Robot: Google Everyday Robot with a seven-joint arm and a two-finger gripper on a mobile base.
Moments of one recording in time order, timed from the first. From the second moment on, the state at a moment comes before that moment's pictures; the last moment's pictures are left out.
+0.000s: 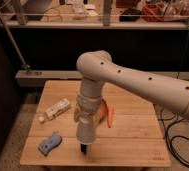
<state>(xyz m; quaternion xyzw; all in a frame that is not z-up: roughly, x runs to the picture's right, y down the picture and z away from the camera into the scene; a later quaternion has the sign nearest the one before) -0.028 0.148 0.594 -0.41 -0.30 -0.36 0.79</state>
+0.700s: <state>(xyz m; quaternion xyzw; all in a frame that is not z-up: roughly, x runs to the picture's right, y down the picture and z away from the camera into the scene) -0.044 0.175 0.622 -0.42 -0.31 -0.37 0.77</state>
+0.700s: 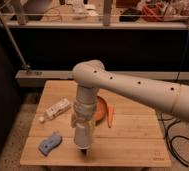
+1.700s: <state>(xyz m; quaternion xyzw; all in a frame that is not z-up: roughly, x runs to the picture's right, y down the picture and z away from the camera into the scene) -0.043 0.200 0.648 -0.43 -0.31 -0.37 0.76</state>
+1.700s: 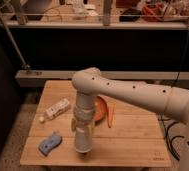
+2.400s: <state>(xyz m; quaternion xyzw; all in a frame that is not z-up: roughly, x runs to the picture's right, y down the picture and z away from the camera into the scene) -0.039 0.212 0.663 -0.44 -0.31 -0.36 0.76</state>
